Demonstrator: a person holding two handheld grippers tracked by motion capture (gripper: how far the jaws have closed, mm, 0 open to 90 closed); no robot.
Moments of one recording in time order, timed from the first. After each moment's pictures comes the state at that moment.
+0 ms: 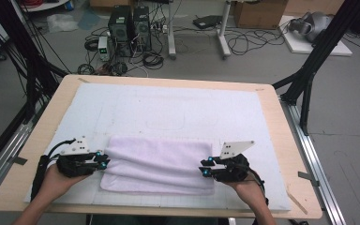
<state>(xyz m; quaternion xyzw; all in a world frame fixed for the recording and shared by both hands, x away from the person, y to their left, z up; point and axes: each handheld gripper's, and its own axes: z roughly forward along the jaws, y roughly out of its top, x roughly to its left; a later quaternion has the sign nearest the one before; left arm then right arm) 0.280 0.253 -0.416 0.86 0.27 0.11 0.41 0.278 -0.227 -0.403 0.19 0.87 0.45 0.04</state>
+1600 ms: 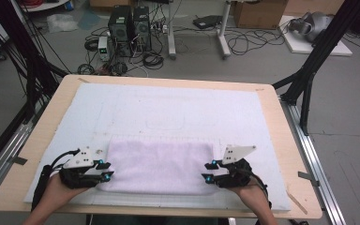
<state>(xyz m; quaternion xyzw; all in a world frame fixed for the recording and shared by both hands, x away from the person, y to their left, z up) 0.258 0.242 -0.416 0.86 0.25 0.13 0.41 0.271 -0.237 -0.413 0.20 0.88 0.44 0.04</state>
